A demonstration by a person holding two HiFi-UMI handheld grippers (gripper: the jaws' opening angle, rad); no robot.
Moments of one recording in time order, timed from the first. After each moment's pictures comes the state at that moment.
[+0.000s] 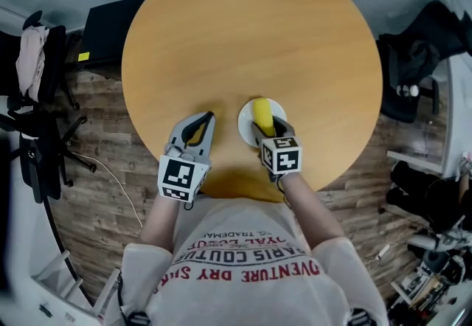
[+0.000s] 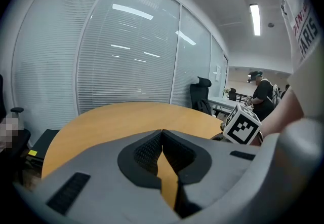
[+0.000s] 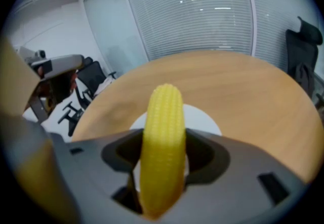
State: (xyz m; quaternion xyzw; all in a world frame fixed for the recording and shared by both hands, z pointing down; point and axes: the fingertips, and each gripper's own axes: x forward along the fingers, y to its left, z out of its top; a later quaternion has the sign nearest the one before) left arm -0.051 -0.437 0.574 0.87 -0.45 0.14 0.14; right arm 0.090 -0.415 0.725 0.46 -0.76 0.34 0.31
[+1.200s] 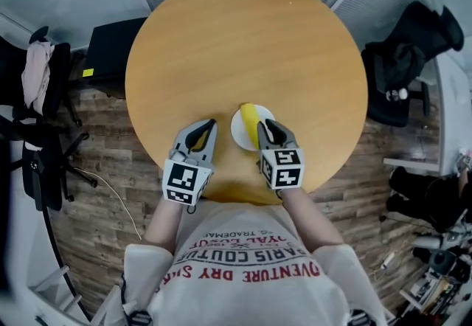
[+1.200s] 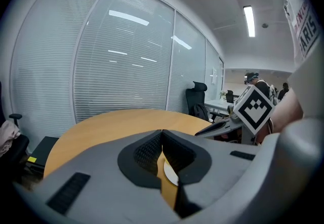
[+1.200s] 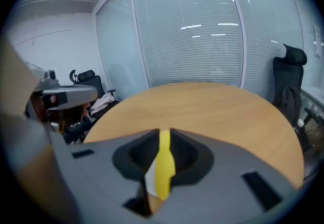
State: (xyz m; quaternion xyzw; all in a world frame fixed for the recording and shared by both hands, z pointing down) left arm -0.030 -0.418 0.539 0.88 -0.44 0.13 0.12; right arm 0.102 -0.419 0.615 0.53 -0.78 0.25 0.23
